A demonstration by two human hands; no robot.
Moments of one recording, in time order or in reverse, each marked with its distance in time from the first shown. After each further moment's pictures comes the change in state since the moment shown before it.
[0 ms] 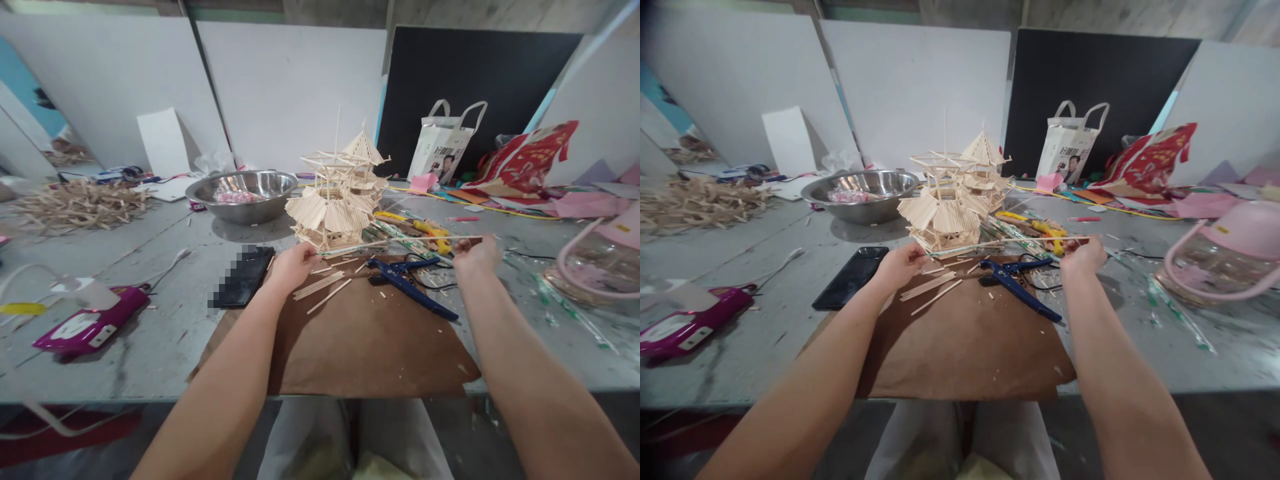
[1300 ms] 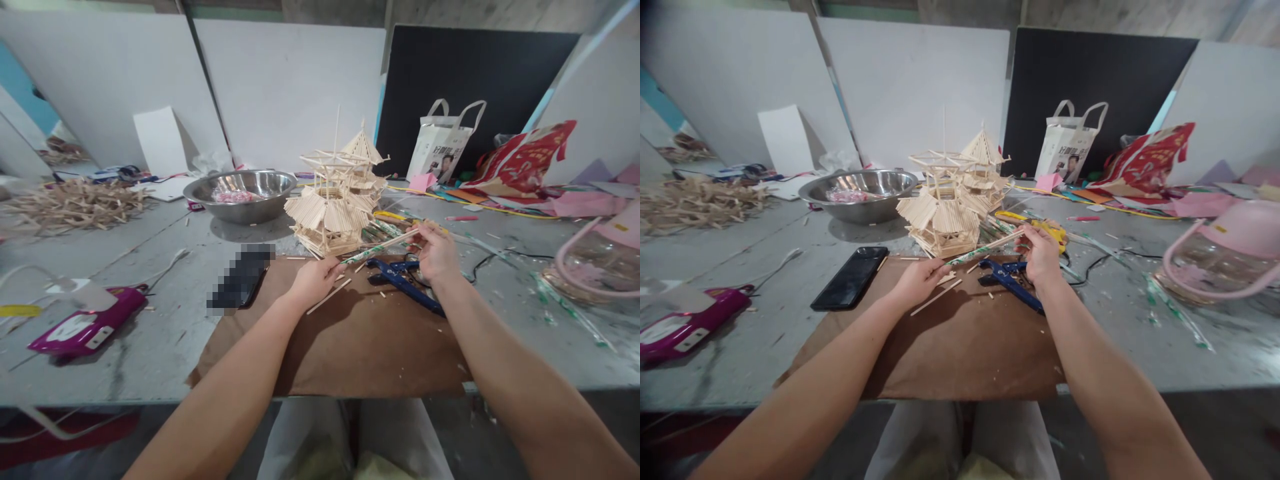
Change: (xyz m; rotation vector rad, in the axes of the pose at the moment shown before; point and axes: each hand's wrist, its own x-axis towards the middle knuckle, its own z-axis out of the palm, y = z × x) left_hand -0.021 0.038 0.011 -0.032 -0.145 0.183; right_hand -0.074 0.014 0.026 -0.152 -0.625 0.070
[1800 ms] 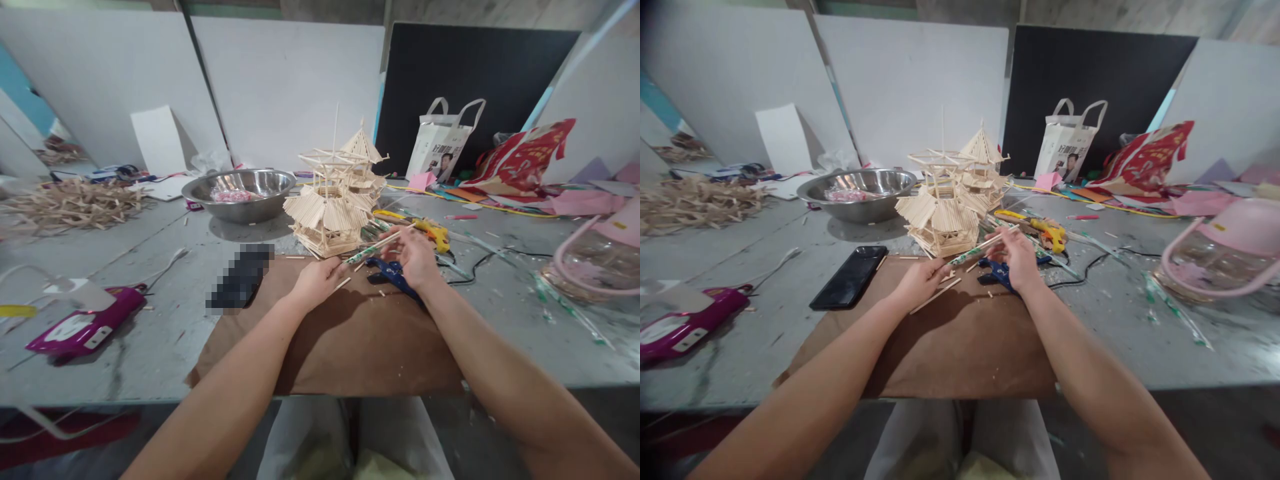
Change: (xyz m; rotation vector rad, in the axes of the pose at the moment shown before) left_hand -0.001 0.008 0.003 -0.052 0.013 0.005; right_hand -0.026 0.010 0.025 -0.056 -0.255 0.032
